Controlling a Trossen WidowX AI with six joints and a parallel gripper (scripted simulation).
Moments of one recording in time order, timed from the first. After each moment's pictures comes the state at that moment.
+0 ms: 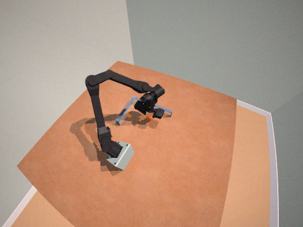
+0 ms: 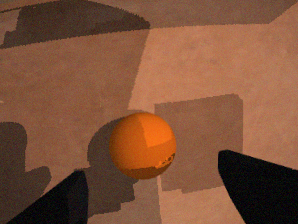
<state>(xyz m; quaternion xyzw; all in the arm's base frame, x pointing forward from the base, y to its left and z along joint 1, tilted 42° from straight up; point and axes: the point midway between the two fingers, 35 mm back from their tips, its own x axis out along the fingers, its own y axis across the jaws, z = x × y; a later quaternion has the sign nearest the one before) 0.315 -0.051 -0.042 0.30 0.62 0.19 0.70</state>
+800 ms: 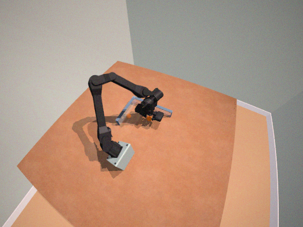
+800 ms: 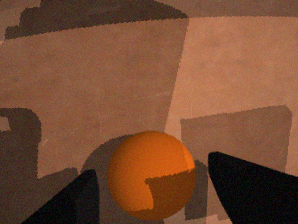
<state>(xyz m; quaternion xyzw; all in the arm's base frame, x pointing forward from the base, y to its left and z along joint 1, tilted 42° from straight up) 0.319 -0.028 -0.067 0.31 0.62 0.20 0.70</state>
